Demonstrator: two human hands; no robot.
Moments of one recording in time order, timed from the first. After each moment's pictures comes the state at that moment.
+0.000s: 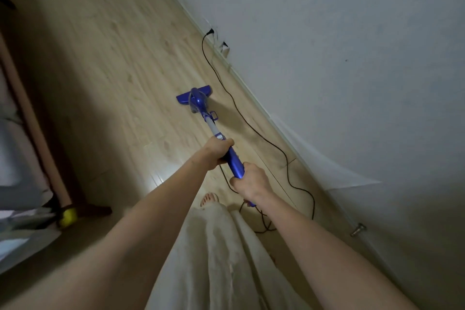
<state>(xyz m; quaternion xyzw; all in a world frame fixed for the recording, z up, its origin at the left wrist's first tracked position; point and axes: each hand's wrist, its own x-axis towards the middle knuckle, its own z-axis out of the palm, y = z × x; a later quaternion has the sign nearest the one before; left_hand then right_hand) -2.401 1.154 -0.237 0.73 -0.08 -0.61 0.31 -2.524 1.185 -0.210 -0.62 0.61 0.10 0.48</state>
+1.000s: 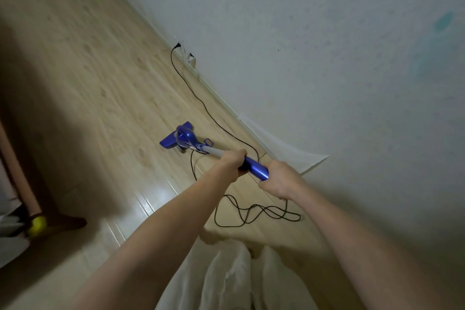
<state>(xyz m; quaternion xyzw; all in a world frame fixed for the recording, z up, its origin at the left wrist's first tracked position) -2.597 1.205 -0.194 0.69 0.01 -0.64 0.34 -2.723 1.210 -0.159 -0.71 0.59 0.18 0.34</state>
